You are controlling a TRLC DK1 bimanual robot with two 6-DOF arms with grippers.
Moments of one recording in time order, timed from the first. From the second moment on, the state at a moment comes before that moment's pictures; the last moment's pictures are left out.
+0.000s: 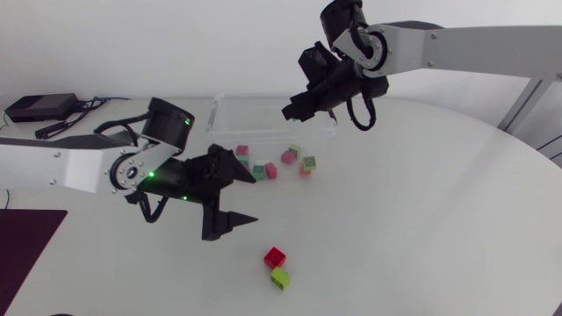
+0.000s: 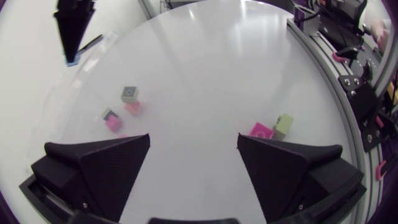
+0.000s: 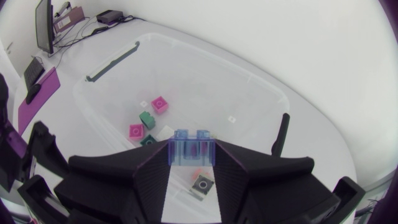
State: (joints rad) left arm -0.43 1.62 0.87 -0.18 0.59 1.01; right arm 0.44 1.95 1.65 -0.48 -0.10 -0.16
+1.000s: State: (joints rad) left arm -0.59 1.89 1.01 -0.40 0.56 1.30; right arm 0.44 1.51 1.15 -0.38 -0.19 -0.16
